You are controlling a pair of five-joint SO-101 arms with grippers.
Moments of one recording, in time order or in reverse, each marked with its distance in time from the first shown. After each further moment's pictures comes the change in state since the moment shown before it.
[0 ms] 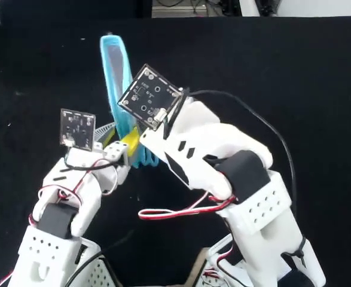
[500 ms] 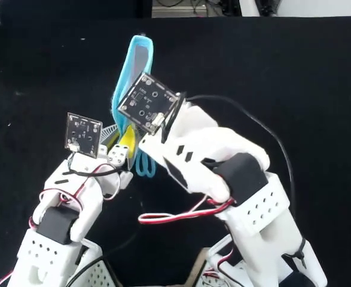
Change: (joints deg) left arm 3.1 -2.6 -0.5 0.7 -2.5; right arm -1.7 -1.1 1.9 -0.1 -0.1
